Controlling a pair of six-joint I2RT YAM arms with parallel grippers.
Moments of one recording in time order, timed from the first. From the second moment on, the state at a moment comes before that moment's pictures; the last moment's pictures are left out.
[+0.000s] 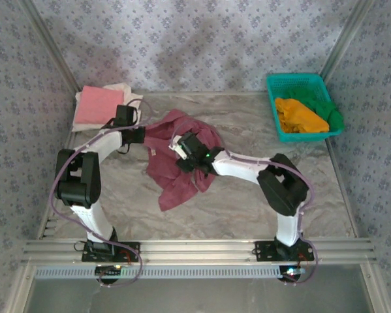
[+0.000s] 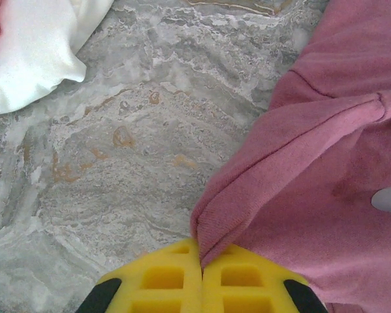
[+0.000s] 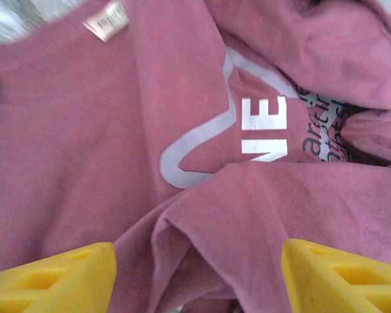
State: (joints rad) left arm -0.16 1.79 1.20 -0.33 -0.04 -0.06; right arm 0.84 1.92 1.29 -0.23 0.22 -0.23
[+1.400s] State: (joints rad) left arm -0.08 1.71 1.20 -0.33 -0.03 -0.09; right arm 0.57 1.41 1.03 -0.29 -0.38 0.03
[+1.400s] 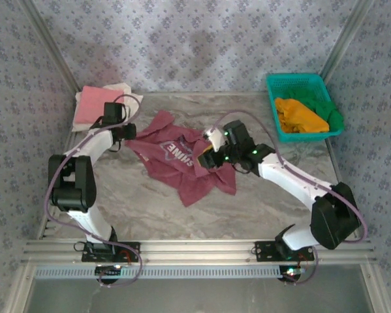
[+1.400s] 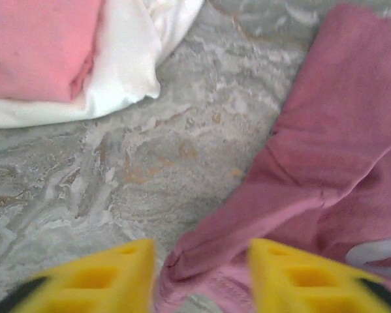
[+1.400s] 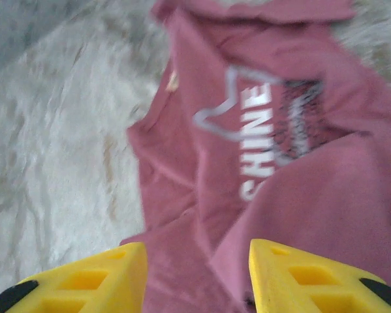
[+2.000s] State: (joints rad) left arm -0.31 1.46 0.80 -0.30 0.03 -0.52; right arm 0.54 1.83 1.33 -0.45 -0.14 0.16
